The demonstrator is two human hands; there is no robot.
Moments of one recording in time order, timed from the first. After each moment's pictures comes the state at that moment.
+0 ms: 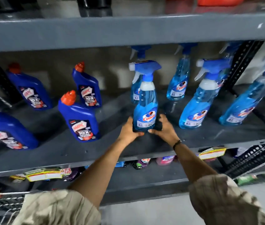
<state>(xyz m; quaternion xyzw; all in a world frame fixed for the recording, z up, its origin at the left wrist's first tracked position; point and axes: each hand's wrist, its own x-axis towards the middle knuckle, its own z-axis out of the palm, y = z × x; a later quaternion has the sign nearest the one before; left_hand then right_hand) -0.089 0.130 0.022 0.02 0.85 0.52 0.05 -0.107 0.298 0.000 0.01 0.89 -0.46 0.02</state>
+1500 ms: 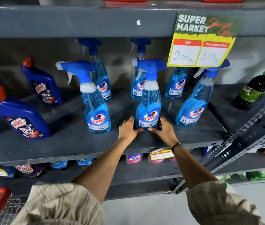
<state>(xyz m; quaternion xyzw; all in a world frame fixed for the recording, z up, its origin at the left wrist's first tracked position) -0.103 0.314 0.013 0.00 0.92 0.39 0.01 -0.101 0.474 0.012 -0.01 0.87 -0.49 -0.01</state>
